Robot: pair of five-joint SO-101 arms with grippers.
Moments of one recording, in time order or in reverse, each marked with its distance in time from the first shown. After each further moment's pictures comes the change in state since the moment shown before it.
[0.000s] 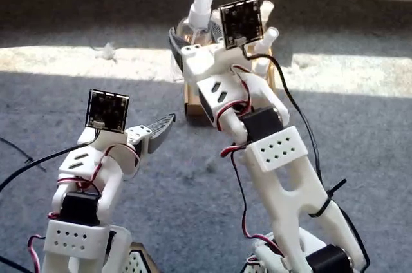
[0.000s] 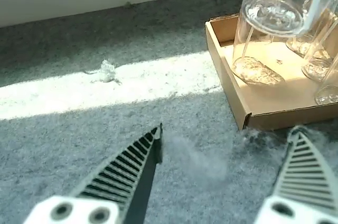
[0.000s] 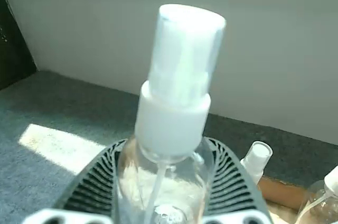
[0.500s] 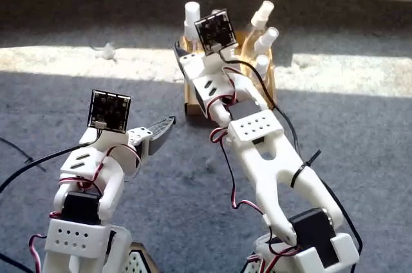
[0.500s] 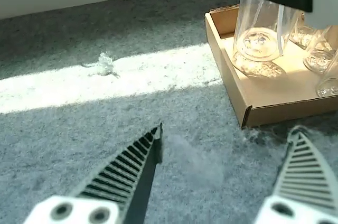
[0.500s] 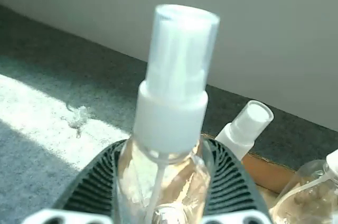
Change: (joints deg) left arm 0.0 0.0 1.2 0.0 0.0; right arm 3.1 15.5 7.9 -19.2 9.1
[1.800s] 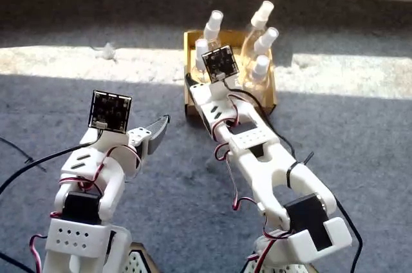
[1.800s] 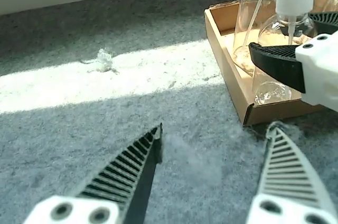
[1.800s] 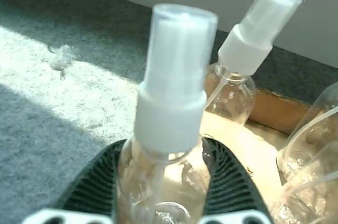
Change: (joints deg) left arm 0.0 0.0 0.7 -0.1 0.0; right arm 1.1 6.9 13.3 -12.8 0.1
